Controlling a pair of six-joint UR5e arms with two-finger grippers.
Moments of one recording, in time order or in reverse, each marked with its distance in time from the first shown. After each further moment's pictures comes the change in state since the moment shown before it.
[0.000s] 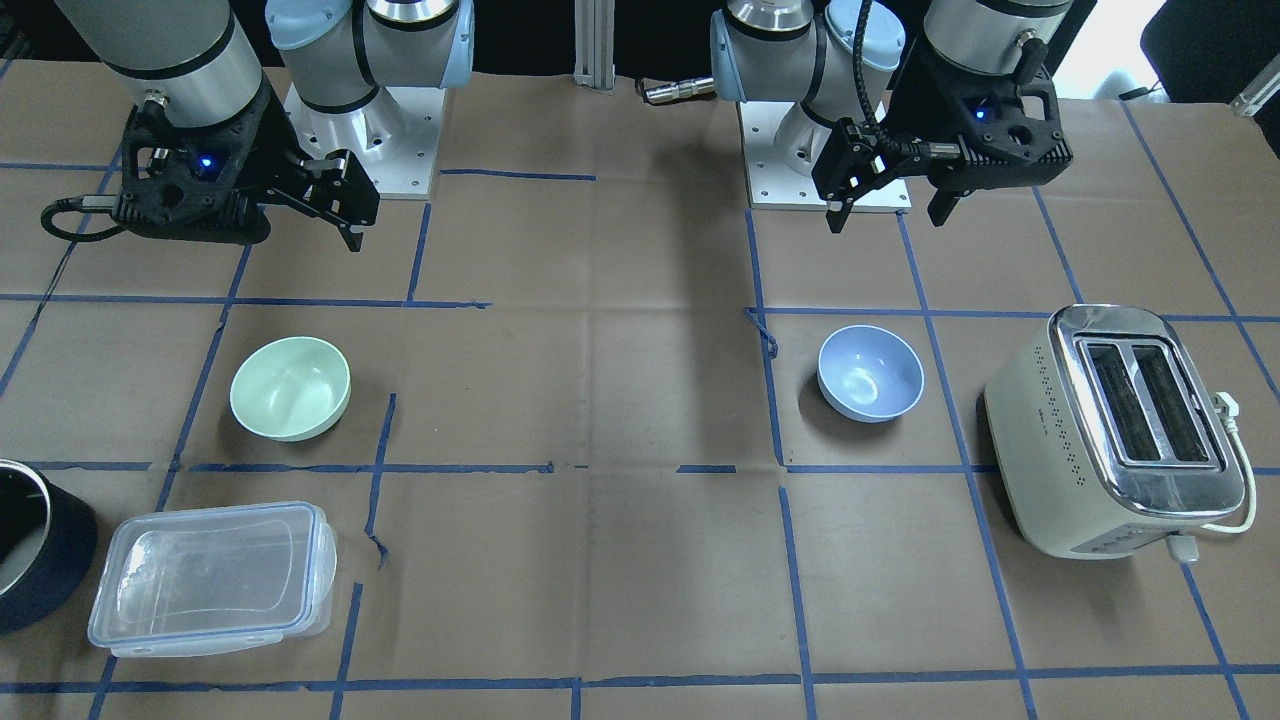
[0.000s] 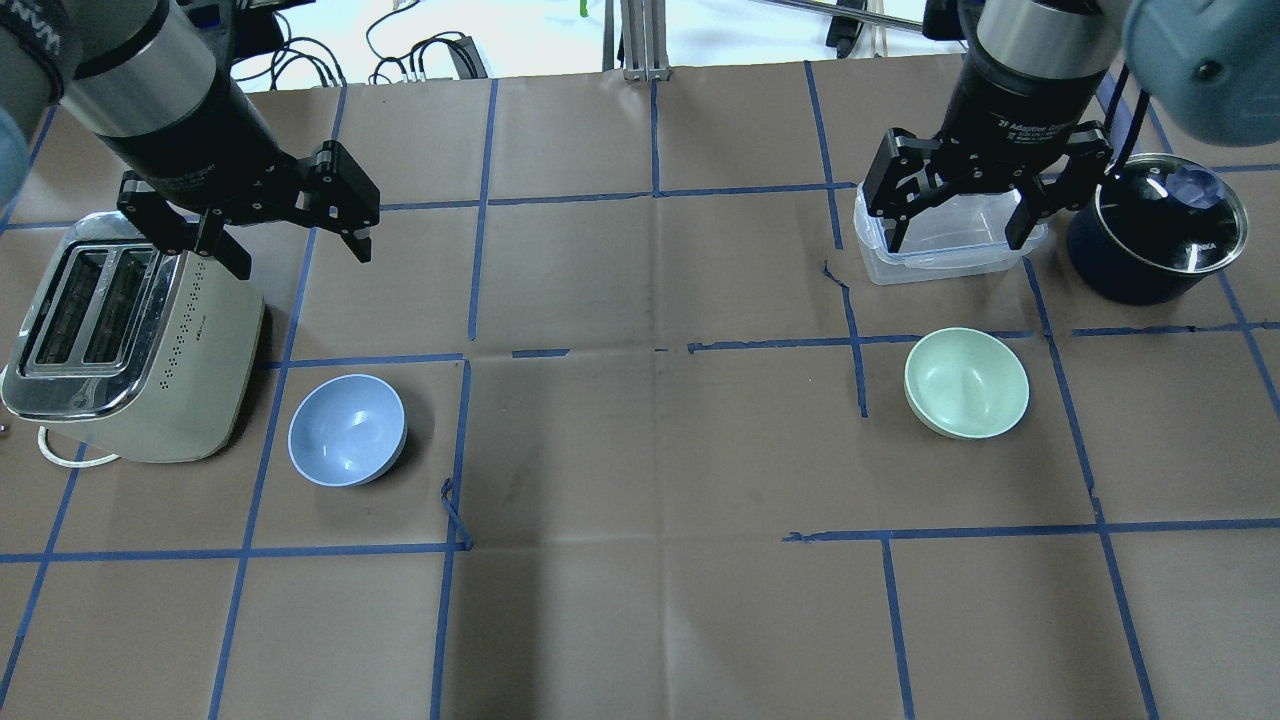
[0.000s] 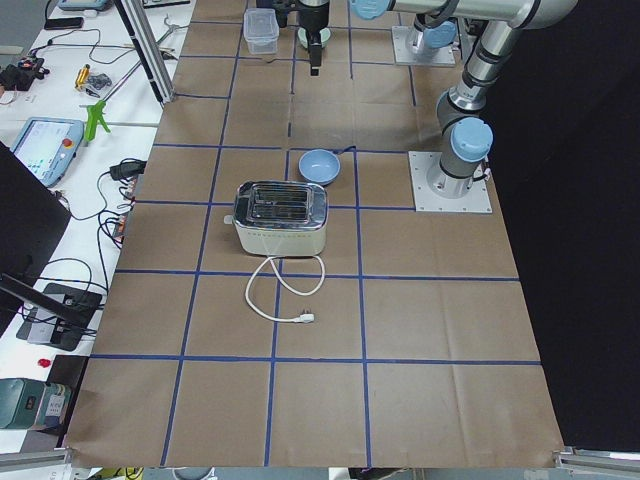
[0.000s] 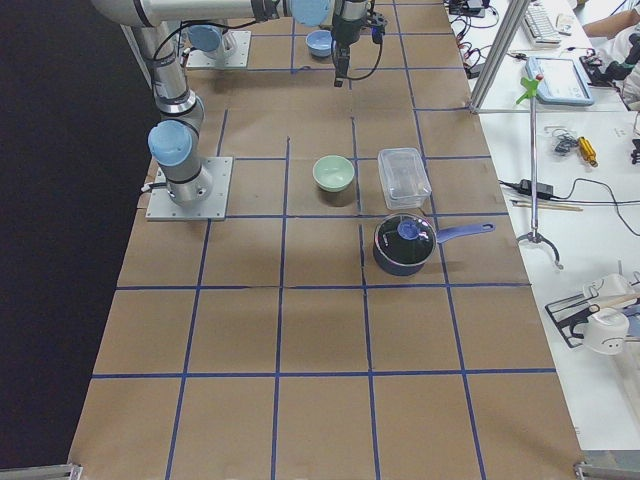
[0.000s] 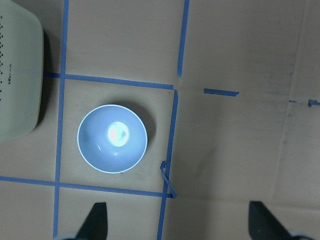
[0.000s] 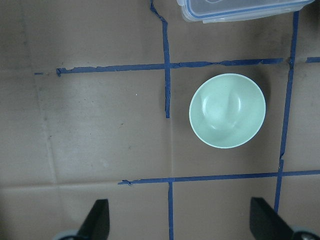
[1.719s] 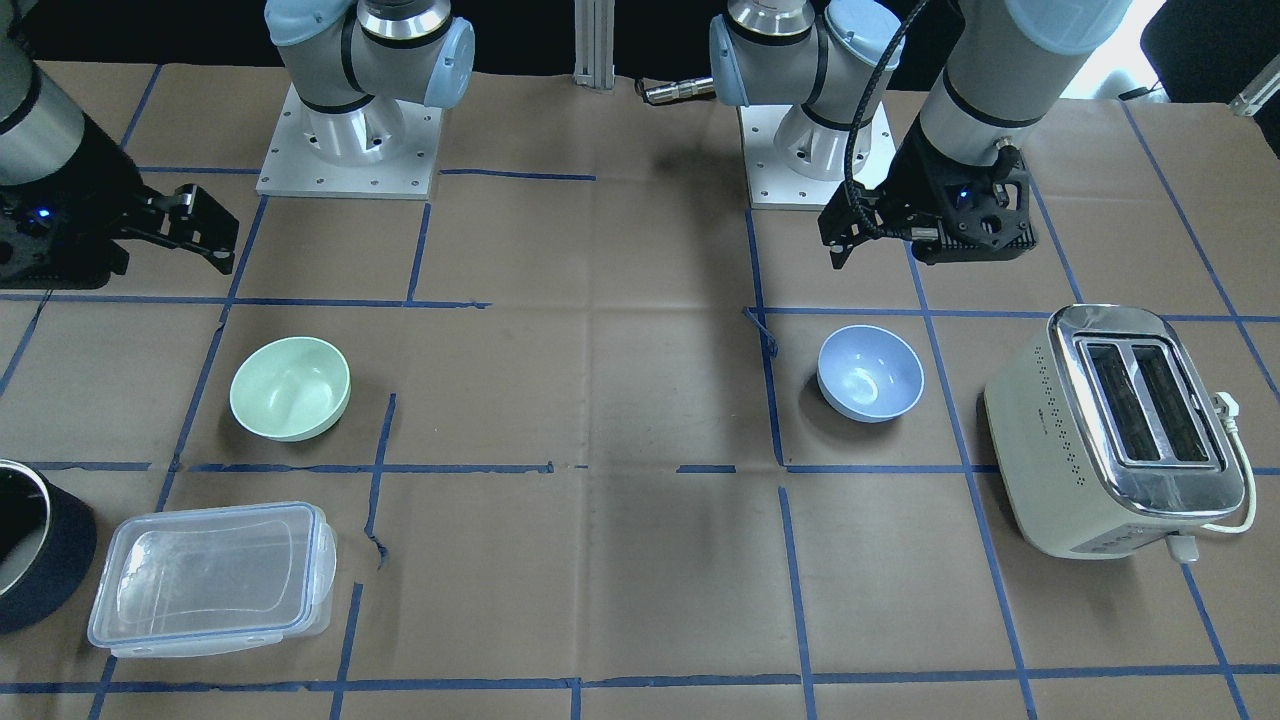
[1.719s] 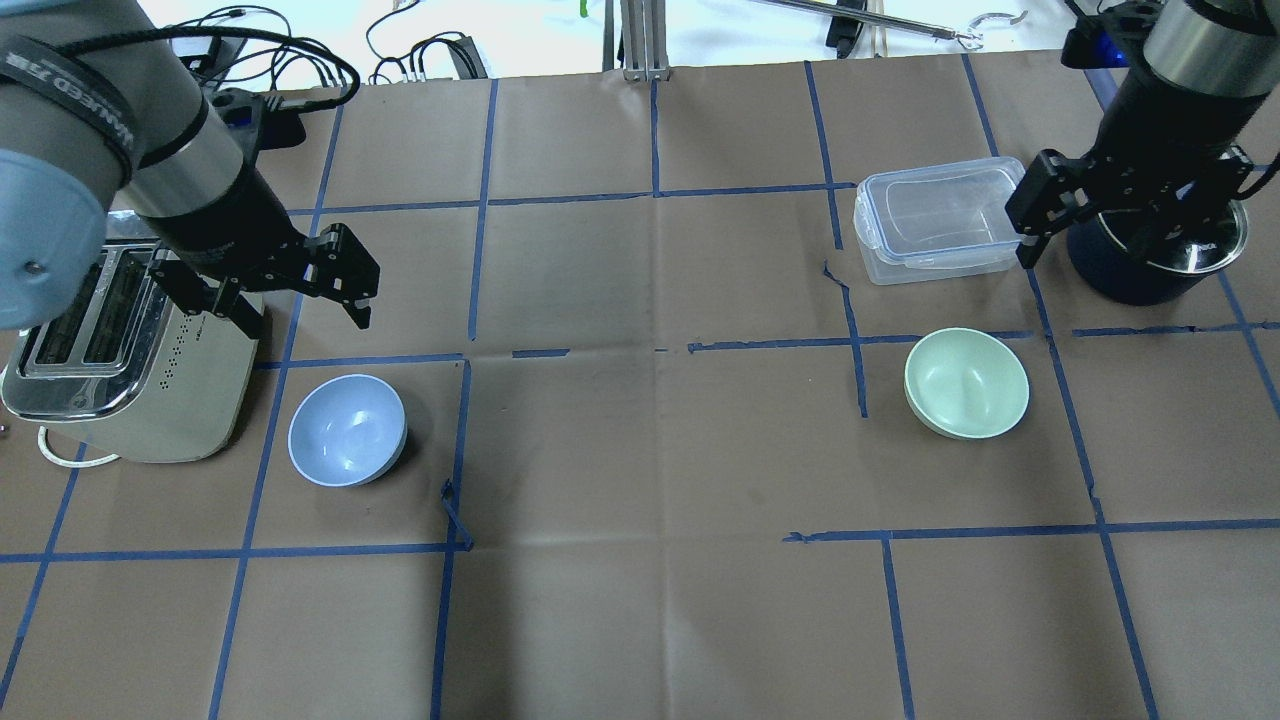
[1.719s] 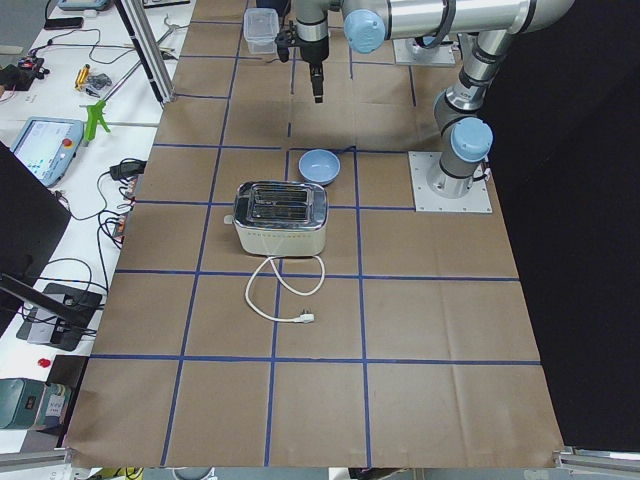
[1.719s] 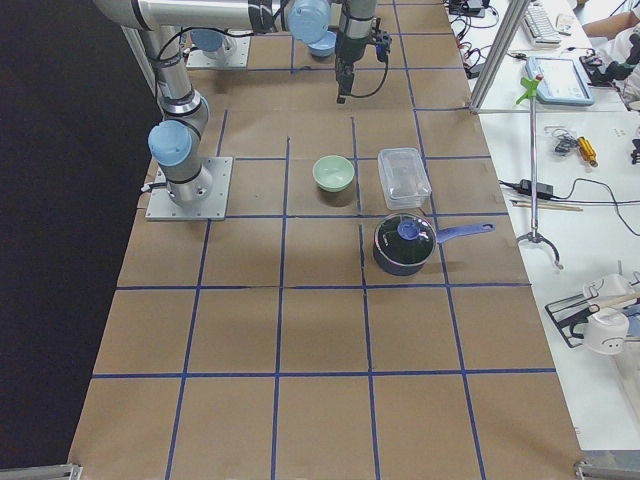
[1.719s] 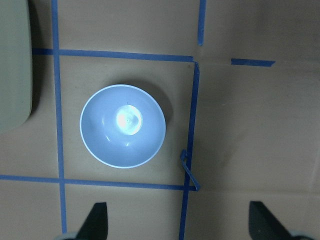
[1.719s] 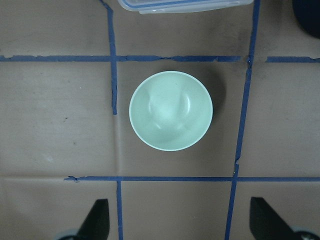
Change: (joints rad) left arm 0.060 -0.013 -0.198 0.107 0.013 0.109; right arm -0.292 0.002 0.105 -0.051 -0.013 -0.352
